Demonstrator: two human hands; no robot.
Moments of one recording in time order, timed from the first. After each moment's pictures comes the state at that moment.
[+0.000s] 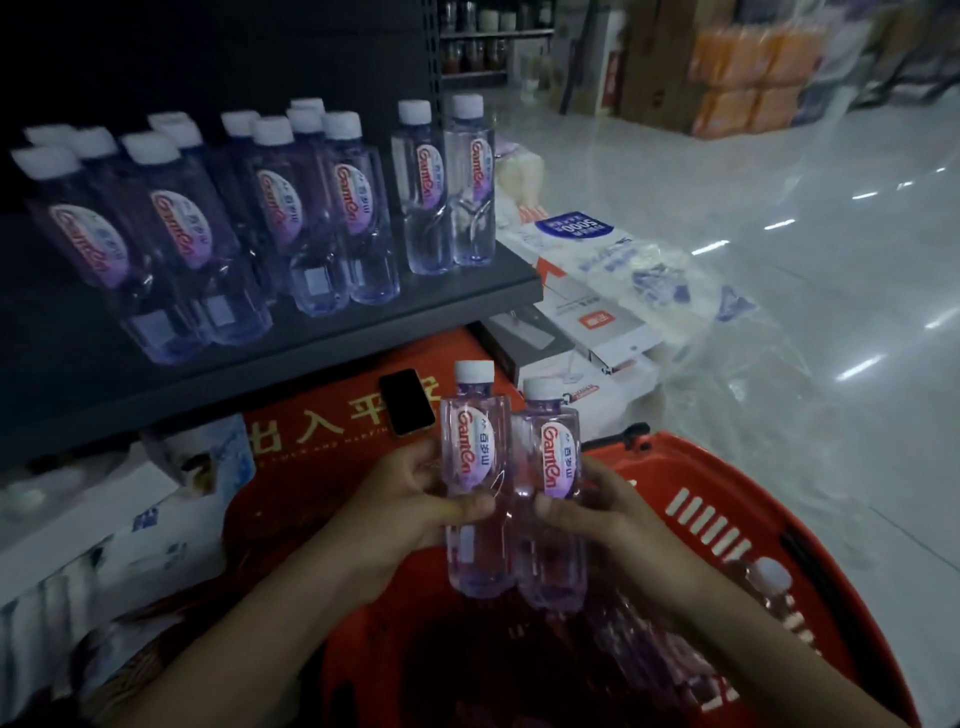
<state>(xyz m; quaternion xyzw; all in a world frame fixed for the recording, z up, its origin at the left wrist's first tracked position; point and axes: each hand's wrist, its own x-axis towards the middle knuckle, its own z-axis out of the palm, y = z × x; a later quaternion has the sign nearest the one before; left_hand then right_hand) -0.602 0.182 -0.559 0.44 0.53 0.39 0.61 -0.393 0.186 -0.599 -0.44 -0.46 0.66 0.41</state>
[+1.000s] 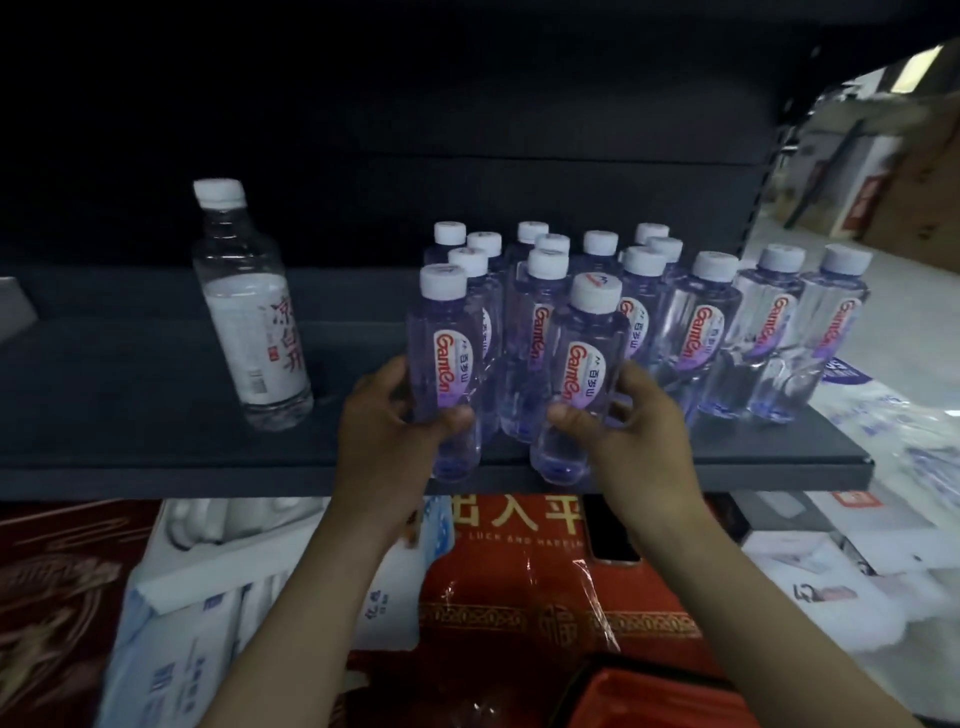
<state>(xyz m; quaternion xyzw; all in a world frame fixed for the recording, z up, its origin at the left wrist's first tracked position) -0.810 0.212 -0.488 0.42 0.58 0.67 0.19 -0.647 0.295 -0.486 -0.37 -0.64 0.47 0.48</state>
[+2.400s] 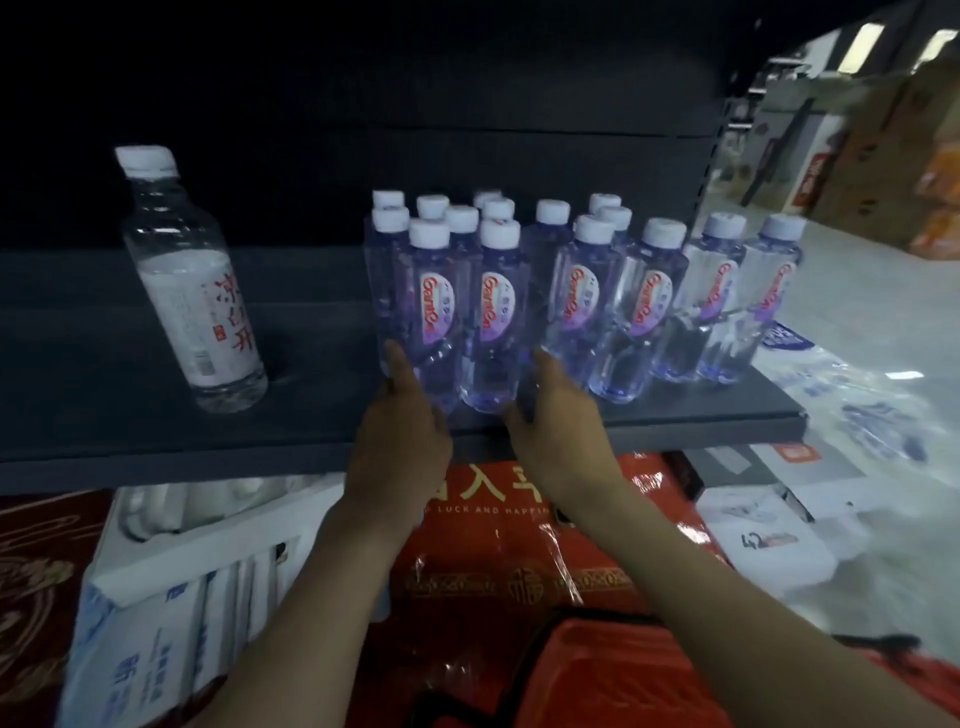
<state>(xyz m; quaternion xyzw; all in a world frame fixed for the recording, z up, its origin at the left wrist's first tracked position) -0.792 0.244 -0.518 0.48 0.79 0.37 0.07 -0.661 0.310 -0.515 -0.43 -0.81 0.22 0.34</state>
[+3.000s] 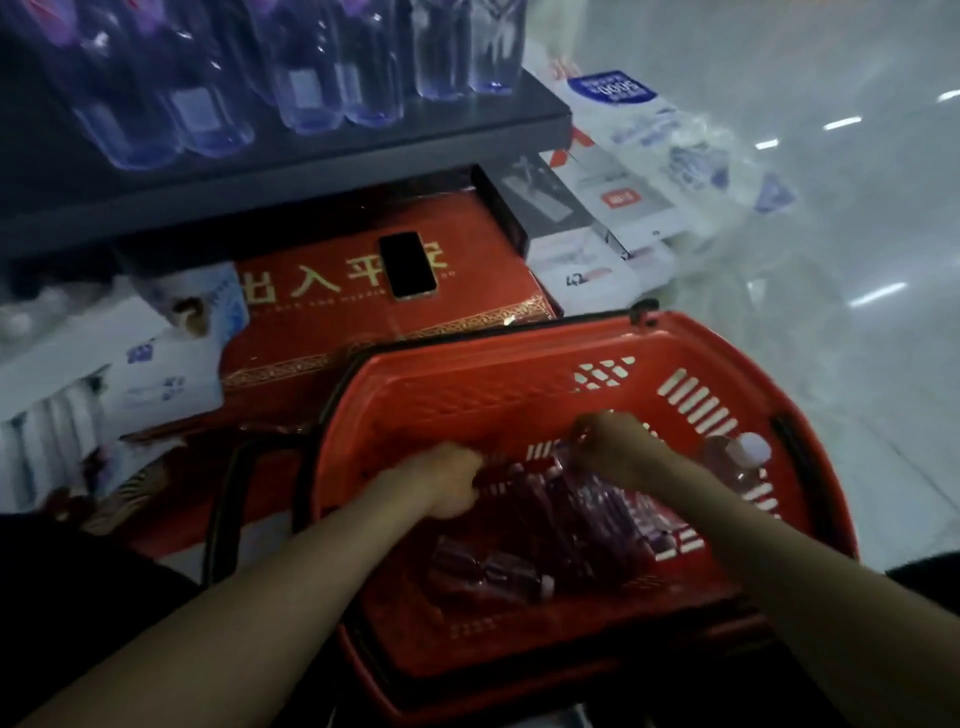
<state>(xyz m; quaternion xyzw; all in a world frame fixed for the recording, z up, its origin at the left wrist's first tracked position) -0.576 0.167 -0.705 0.74 0.59 -0.17 0.28 -0.369 0.204 -0.683 -0.61 -0.73 0.29 -0.08</state>
